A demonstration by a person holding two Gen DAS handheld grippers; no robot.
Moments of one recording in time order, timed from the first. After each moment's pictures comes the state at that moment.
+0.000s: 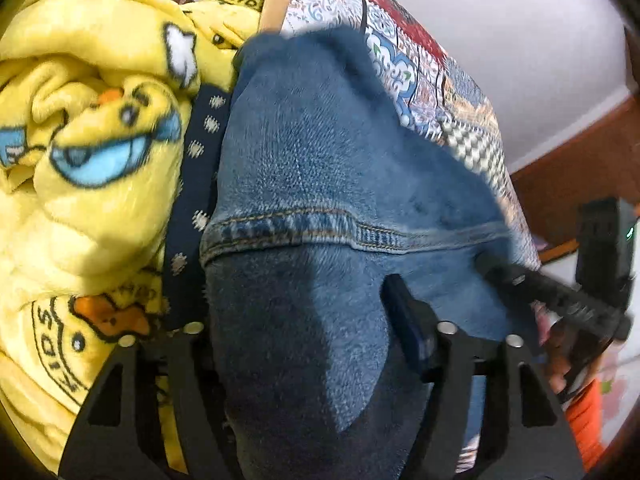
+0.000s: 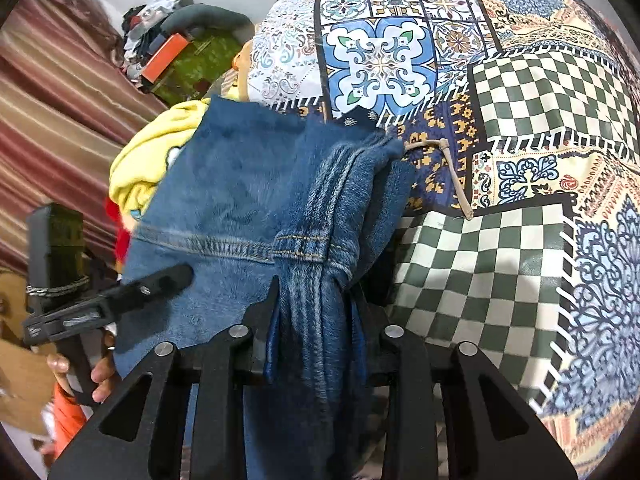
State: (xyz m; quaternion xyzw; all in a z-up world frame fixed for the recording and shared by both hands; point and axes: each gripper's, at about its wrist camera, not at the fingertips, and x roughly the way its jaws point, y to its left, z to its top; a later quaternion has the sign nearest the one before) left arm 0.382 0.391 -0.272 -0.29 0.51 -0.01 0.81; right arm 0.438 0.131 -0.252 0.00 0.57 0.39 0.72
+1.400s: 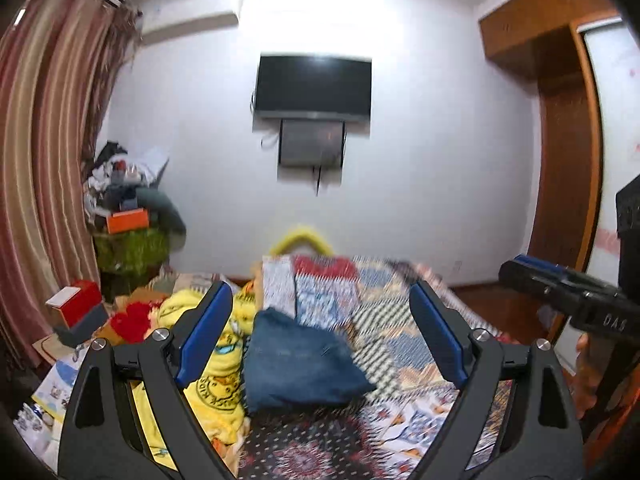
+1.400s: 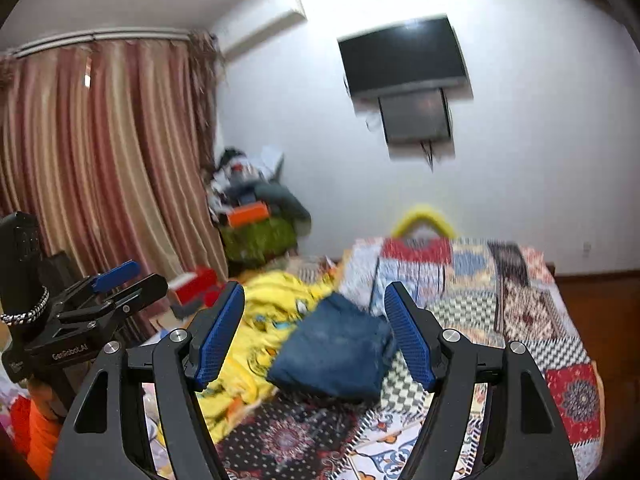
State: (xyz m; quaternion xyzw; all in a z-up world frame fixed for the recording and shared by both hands) left arm 0.088 0.197 0.058 -0.07 0.12 0.11 0.98; right arm 0.165 -0.014 0.046 0.00 0.18 0.42 0.89
